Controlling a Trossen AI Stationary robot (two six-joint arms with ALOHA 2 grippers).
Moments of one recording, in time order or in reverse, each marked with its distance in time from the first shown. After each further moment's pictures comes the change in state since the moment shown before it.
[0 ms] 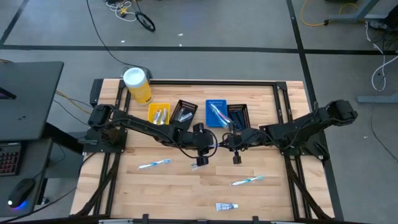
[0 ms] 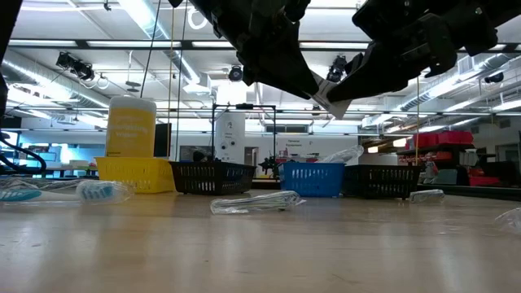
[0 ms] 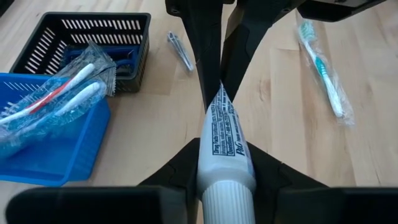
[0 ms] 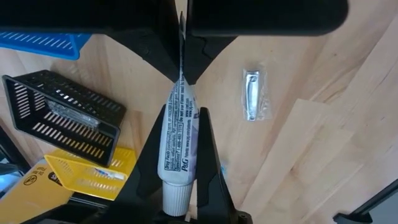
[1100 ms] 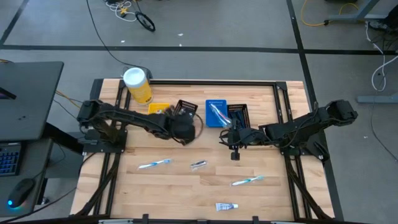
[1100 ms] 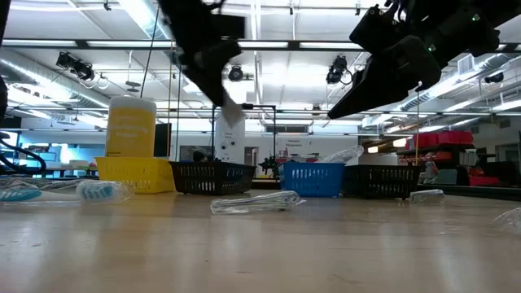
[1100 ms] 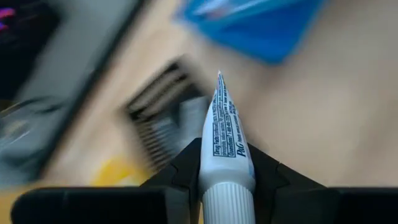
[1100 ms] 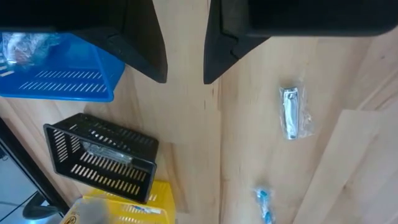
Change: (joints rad) left arm 0.071 -0.156 0.000 -0.654 -0.405 -0.302; right arm -0.008 0.000 0.000 -0.086 0.123 0.099
